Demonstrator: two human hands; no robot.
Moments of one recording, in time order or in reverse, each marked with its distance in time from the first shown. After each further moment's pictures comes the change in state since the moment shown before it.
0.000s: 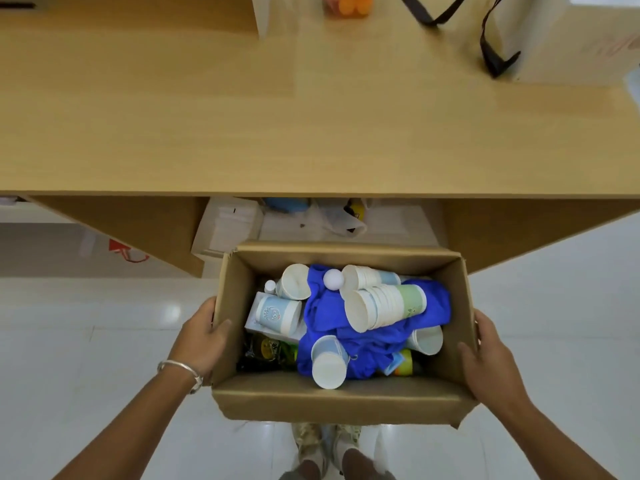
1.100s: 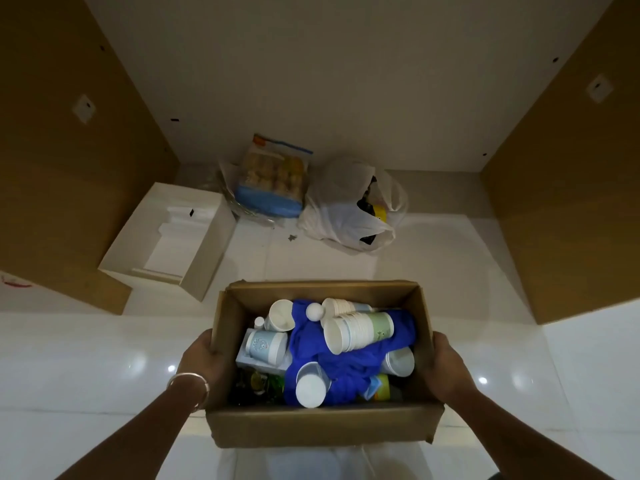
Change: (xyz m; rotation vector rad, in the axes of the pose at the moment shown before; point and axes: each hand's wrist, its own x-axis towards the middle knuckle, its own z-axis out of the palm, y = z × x) left_hand 0.346 -0.241 0.296 0.057 0.122 -0.129; right_hand 0.343 0.202 0.368 -0.040 -0.124 -0.023
